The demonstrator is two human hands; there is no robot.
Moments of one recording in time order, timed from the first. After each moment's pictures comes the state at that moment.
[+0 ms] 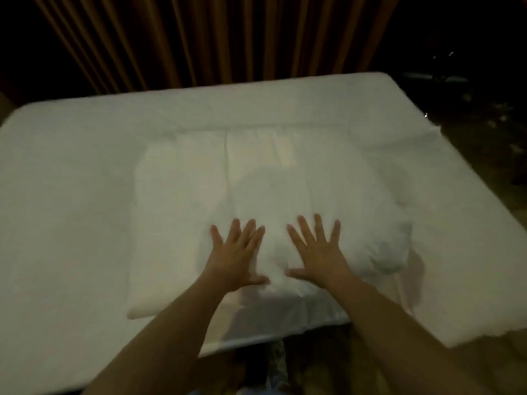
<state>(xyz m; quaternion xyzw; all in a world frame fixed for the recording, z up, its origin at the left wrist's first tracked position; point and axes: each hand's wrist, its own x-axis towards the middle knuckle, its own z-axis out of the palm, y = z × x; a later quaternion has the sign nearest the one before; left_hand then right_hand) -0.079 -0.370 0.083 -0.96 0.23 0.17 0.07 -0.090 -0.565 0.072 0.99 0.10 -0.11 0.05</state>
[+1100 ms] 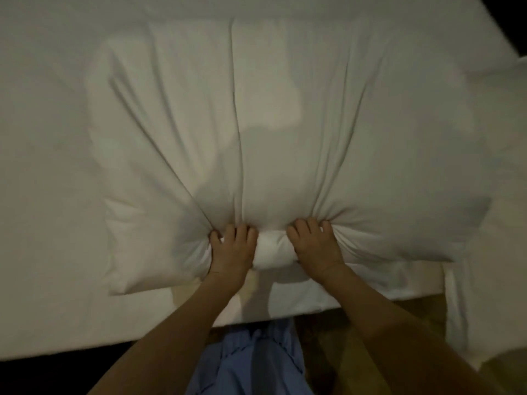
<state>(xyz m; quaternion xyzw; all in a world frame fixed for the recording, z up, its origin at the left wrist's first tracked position) -0.116 -0.362 -0.113 -0.98 0.15 0.02 0.09 -0.095 -0.545 -0.119 0.96 0.24 0.13 0.09</state>
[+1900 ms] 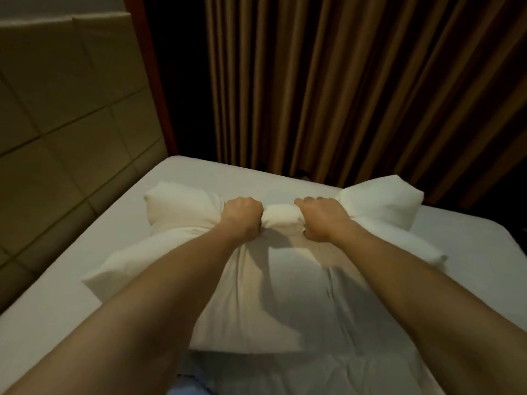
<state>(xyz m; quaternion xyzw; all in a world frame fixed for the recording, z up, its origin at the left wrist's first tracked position) 0.106 -0.200 0.295 -1.00 -0.05 0.06 0.05 0.170 -0.362 0.294 0.93 0.35 0.01 0.13</state>
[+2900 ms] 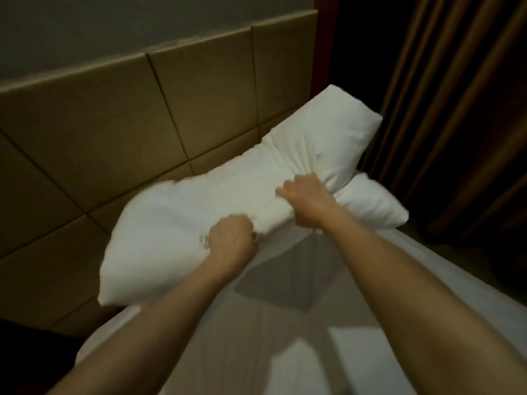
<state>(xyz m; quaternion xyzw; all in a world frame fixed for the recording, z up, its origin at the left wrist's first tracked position) 0.225 0.172 0.288 -0.87 -0.49 0.02 -0.04 0.395 0.137 0.285 0.70 0.70 0.13 0.08</state>
